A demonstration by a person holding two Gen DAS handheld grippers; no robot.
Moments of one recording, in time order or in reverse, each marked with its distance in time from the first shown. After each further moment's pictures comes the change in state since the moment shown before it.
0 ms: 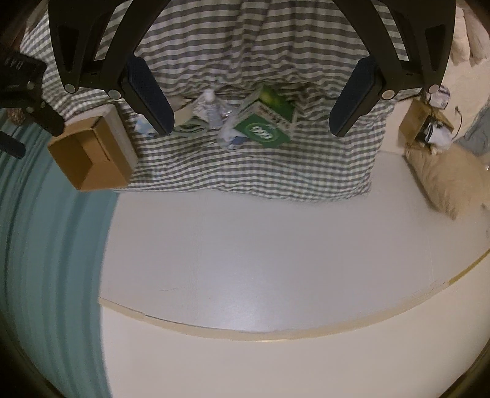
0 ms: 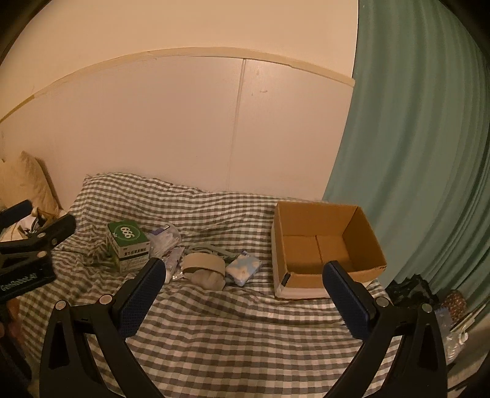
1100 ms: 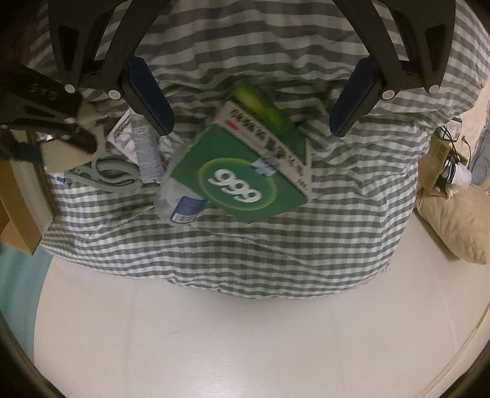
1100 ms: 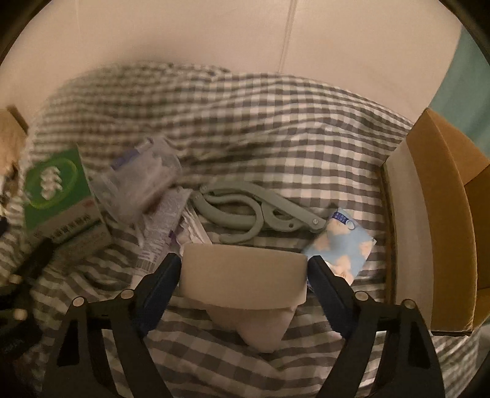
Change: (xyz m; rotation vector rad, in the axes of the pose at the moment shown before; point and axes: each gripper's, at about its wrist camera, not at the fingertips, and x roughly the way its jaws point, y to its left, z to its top) left arm 0.204 -0.005 -0.057 0.008 0.332 0.135; right arm 0.272 0.068 -0.030 -0.026 0.445 0.142
